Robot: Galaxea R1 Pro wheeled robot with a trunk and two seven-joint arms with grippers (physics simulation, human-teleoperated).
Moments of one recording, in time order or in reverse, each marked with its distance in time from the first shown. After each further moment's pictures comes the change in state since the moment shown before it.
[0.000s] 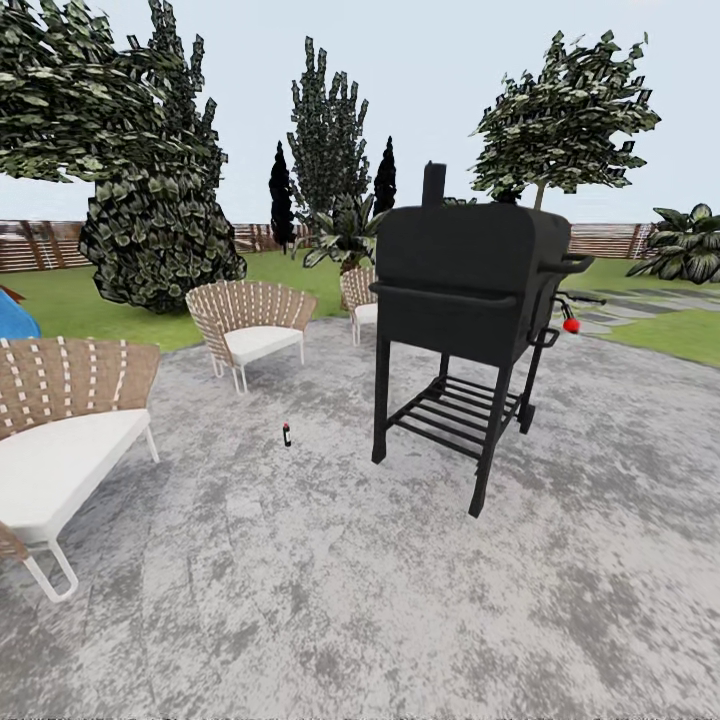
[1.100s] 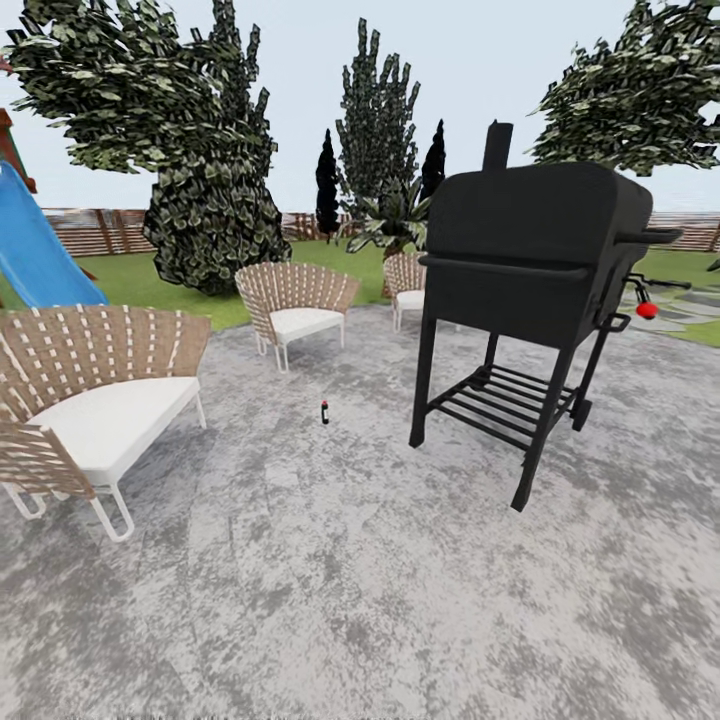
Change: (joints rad) left arm 0.000 0.000 -0.001 0.000 0.000 0.000 0.000; right arm 0.000 0.002 0.000 0.001 0.000 0.000 0.000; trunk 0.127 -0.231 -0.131
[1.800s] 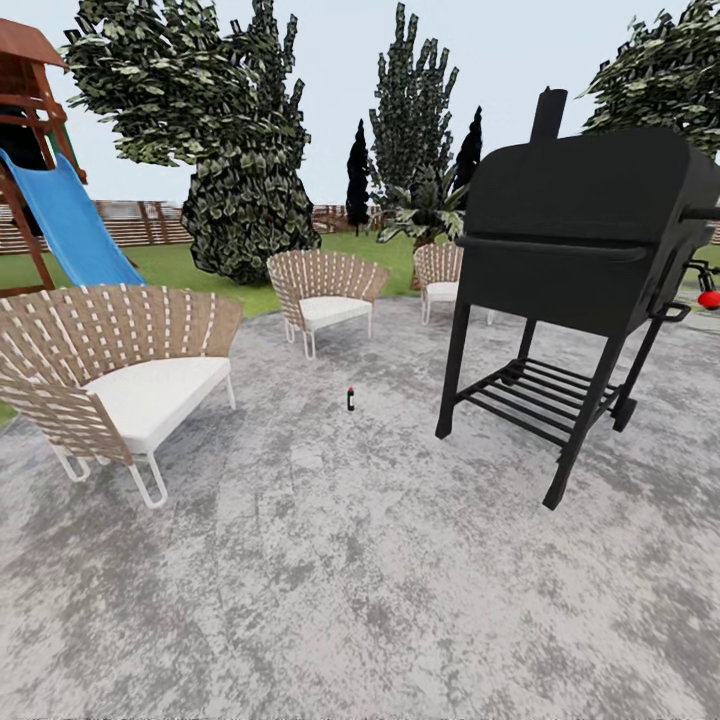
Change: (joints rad) left arm 0.000 0.000 0.000 0.000 0.000 0.000 0.000; right arm 0.000 0.000 0.000 -0.001 0.000 0.000 0.000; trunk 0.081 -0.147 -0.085
